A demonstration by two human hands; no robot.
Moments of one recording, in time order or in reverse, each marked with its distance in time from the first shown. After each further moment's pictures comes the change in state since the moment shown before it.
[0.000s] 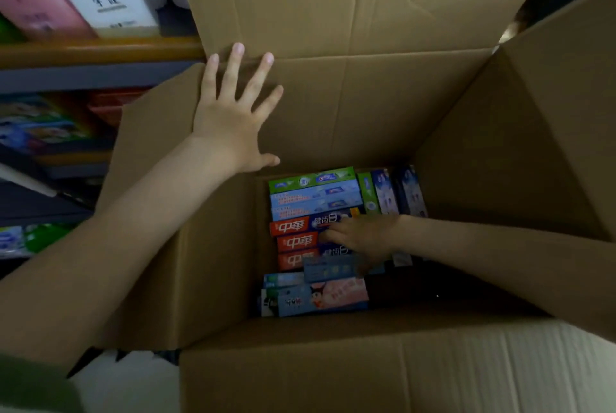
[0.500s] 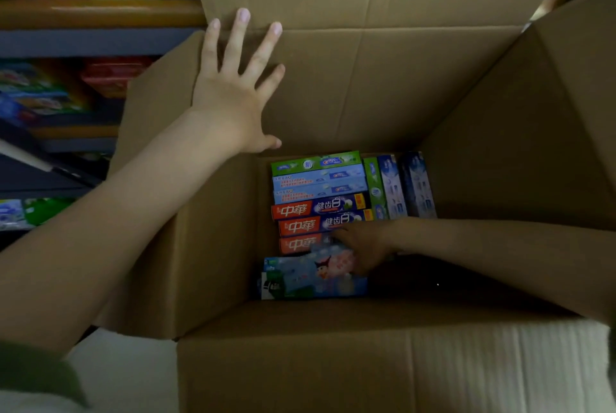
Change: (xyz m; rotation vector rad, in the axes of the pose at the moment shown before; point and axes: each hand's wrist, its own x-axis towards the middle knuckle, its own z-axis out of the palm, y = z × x) left_hand 0.003 -0.001 -0.003 0.072 -0.070 -0.004; right_hand 0.020 -0.010 0.026 0.245 -0.134 0.093
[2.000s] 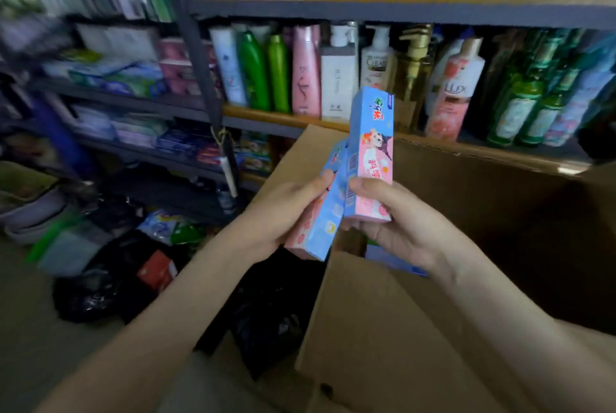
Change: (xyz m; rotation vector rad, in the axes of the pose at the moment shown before) left_hand -0.292 -0.026 -0.068 -2.310 0.120 -0.436; right_hand -0.197 -0.233 -0.076 1.541 0.471 -0.939
